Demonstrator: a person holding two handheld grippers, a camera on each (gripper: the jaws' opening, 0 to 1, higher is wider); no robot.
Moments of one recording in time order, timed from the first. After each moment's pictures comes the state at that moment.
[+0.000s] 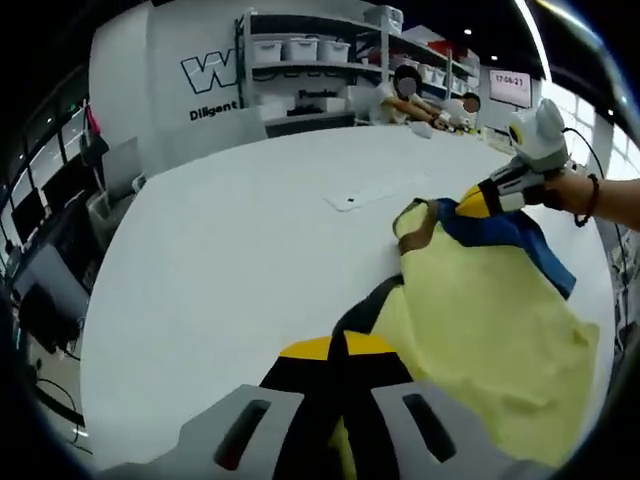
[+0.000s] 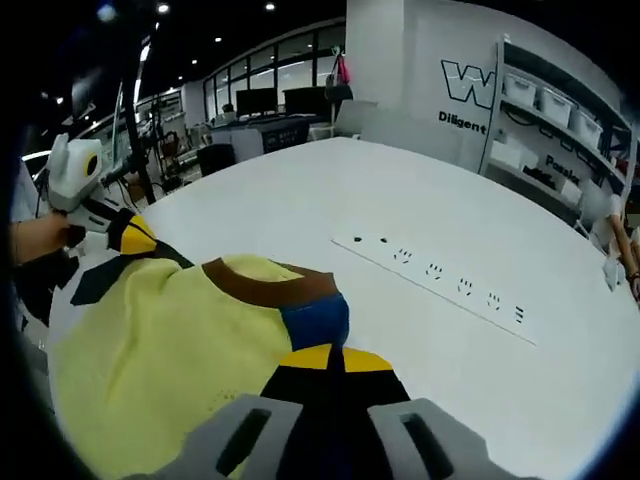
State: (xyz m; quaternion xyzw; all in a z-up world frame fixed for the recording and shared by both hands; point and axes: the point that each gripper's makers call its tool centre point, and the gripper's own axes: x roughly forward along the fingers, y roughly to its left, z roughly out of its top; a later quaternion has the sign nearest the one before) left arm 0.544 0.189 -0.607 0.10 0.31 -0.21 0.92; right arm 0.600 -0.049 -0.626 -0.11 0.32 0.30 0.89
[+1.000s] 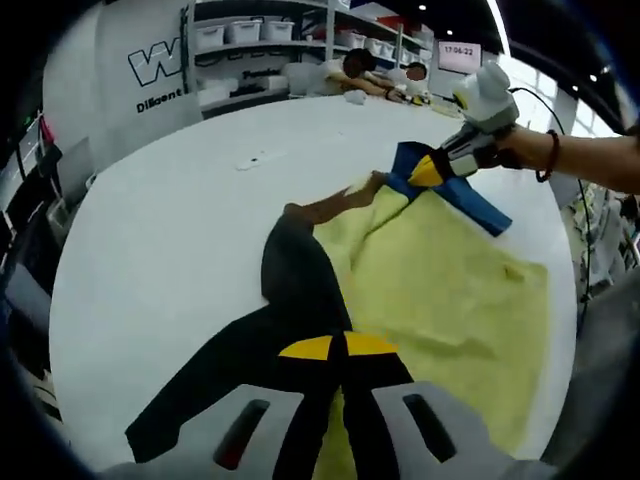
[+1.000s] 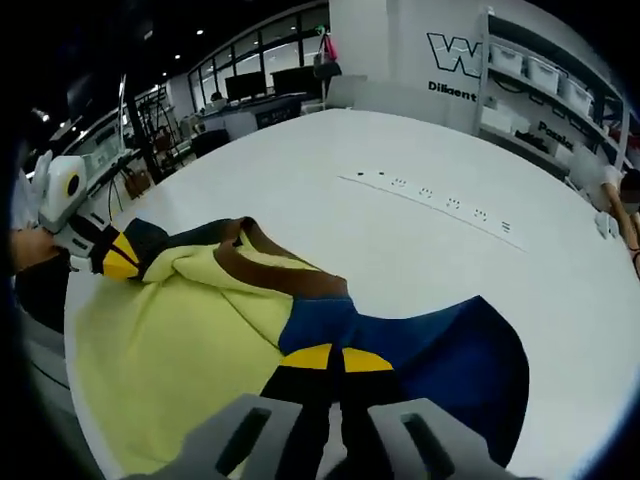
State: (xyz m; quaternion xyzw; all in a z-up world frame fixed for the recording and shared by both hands) left arm 0.449 0.131 -0.656 0.12 0.37 -0.31 0.86; right arm 0.521 -0.081 -0.663 -0.11 0.39 0.29 0.87
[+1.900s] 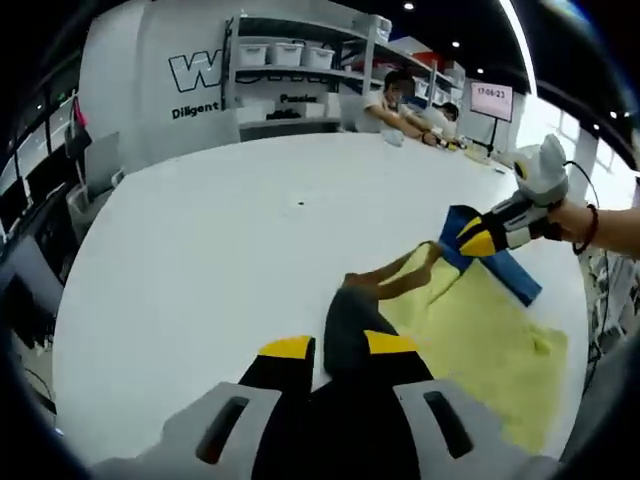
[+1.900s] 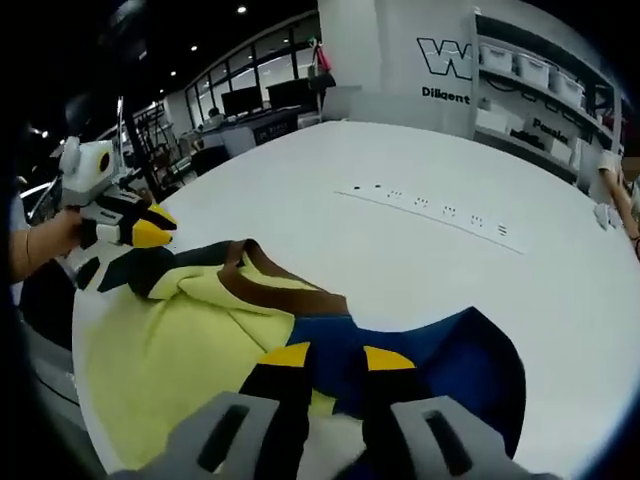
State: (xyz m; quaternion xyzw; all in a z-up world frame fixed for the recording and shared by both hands) left arm 0.527 0.143 -0.628 0.06 0.33 -0.27 0.91; right arm 0.529 -0.083 -0.651 -0.07 0.37 0.29 0.88
